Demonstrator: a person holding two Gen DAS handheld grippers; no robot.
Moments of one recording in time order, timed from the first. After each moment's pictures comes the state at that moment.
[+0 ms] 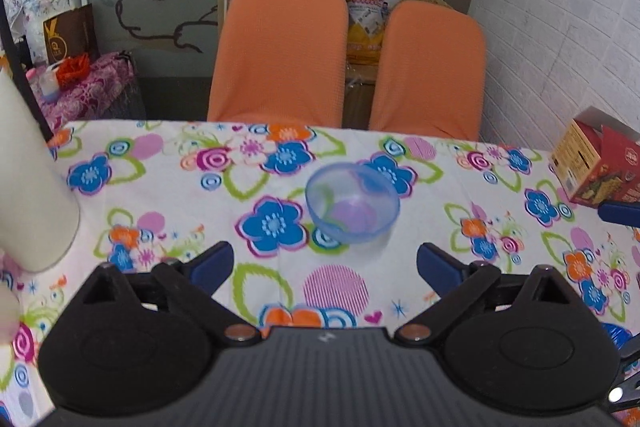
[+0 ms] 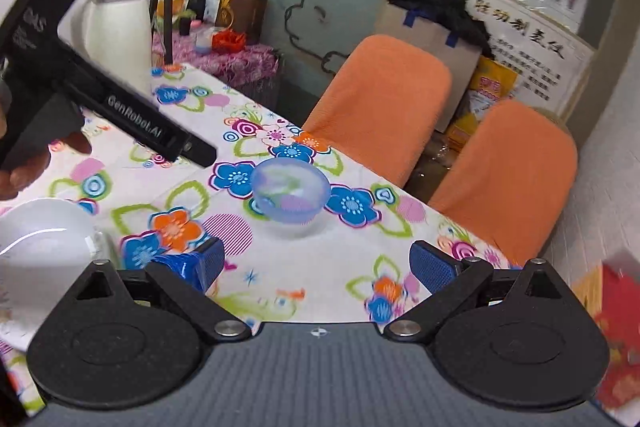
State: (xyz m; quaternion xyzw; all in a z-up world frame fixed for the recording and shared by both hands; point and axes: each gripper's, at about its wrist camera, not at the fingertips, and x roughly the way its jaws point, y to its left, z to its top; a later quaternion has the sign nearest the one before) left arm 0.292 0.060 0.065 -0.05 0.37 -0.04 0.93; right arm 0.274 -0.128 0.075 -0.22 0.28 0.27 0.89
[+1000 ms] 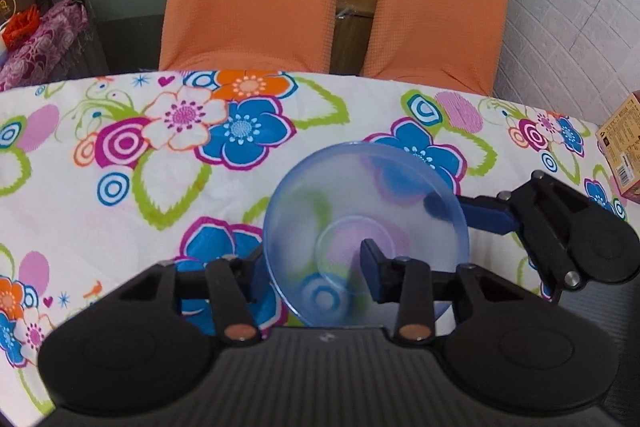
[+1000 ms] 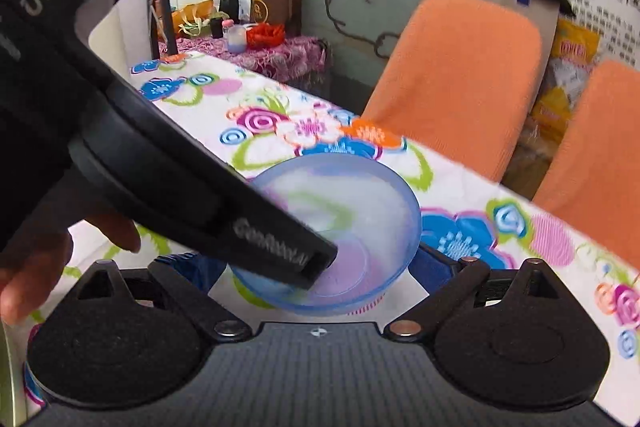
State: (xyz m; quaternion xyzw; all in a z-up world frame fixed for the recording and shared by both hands) left arm 0.434 0.047 -0.031 -0.06 0.47 -0.08 0.88; right arm 0.377 -0.054 -0.020 -0.16 0.29 0.35 0.88
